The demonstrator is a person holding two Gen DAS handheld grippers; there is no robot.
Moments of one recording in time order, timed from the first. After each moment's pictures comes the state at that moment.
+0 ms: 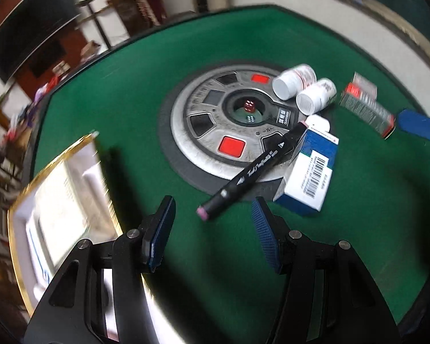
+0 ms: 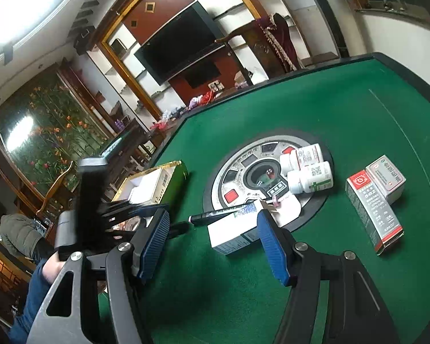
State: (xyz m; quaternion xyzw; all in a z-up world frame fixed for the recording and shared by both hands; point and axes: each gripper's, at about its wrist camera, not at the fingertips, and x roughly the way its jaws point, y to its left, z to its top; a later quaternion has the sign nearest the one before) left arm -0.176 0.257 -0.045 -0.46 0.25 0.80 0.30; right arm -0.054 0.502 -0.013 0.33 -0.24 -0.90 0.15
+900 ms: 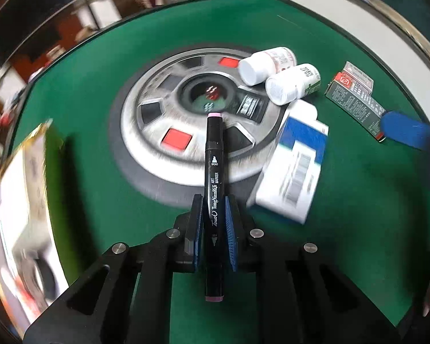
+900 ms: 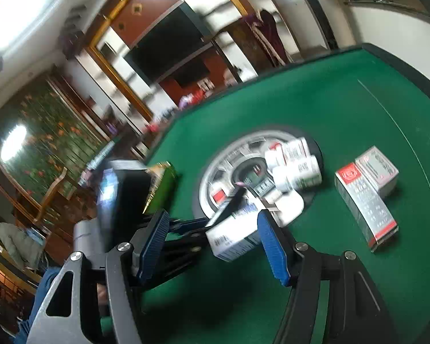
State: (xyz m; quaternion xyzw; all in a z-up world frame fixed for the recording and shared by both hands) left arm -0.153 0.281 -0.071 -0.49 0.20 0.80 0.28; right arm -0.065 0.508 -0.031 0.37 -0.25 -0.89 0.12
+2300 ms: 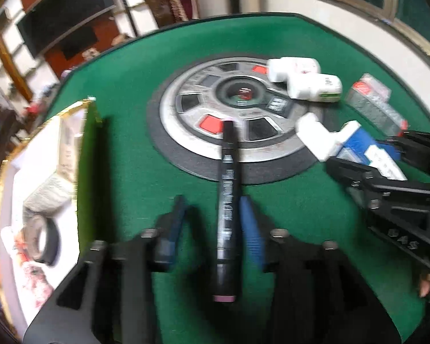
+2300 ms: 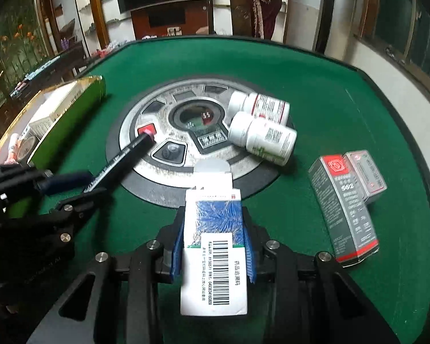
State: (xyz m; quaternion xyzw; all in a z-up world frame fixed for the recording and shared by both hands) left arm -0.131 0.261 -0.075 -0.44 0.19 0.85 0.20; right arm -0.084 0.474 -0.082 0.46 -0.01 -0.89 0.01
